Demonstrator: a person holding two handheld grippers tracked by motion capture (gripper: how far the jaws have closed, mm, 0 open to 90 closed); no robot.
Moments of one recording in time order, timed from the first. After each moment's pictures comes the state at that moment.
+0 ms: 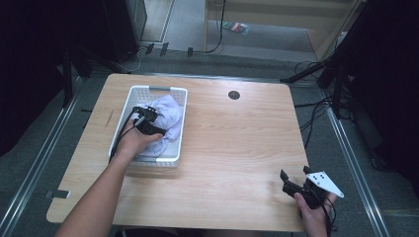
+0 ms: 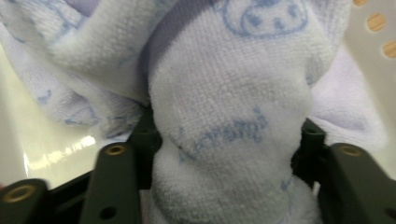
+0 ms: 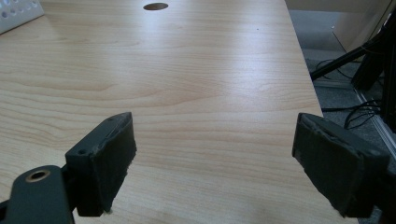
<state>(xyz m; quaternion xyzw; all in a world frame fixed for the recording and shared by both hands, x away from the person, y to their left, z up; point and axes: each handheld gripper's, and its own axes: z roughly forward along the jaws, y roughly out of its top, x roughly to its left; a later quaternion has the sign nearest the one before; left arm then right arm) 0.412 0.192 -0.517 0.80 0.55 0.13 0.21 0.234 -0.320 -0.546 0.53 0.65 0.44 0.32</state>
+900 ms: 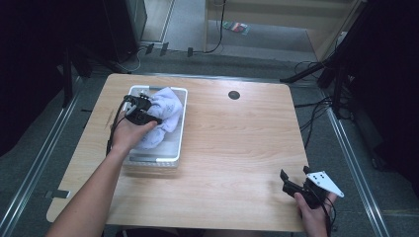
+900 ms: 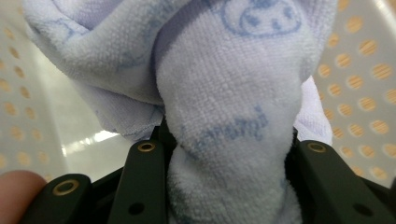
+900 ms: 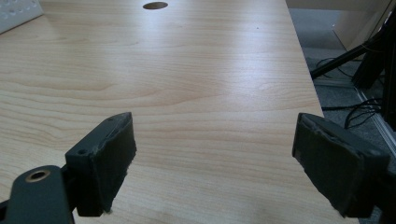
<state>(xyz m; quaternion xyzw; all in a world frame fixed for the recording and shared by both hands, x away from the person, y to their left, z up) 0.416 0.207 -0.466 0.78 0.56 0.11 0.26 0.235 -0.320 -0.546 0.53 0.65 0.44 0.32</state>
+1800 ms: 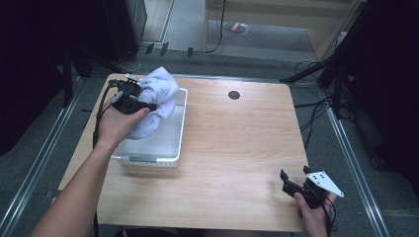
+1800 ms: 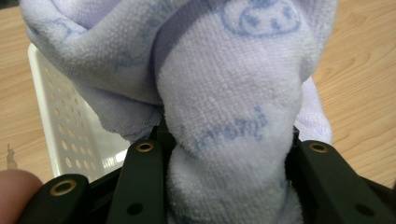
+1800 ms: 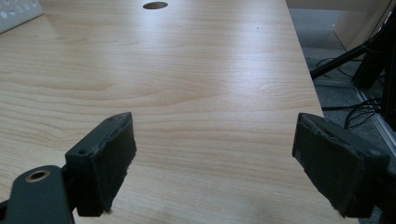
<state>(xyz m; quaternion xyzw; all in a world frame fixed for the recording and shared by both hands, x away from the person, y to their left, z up) 0.394 0.212 -0.391 0.77 0.55 0.14 0.31 0.235 -0.320 -0.546 0.53 0.65 0.44 0.32</state>
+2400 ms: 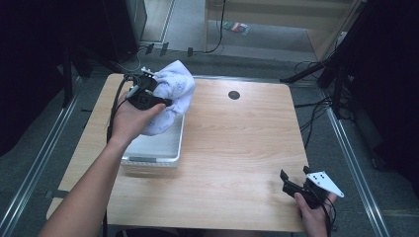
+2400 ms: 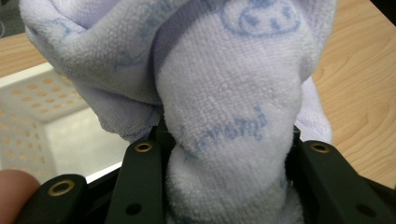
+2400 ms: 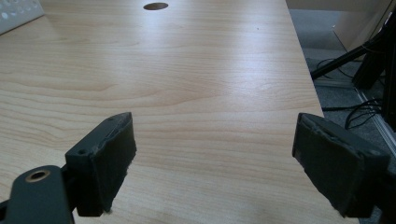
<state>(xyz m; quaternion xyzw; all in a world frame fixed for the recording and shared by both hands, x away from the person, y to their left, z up) 0.396 0.164 -0.368 0.78 0.52 0.14 0.32 0.234 -0.320 -0.546 0.53 0.65 0.44 0.32</state>
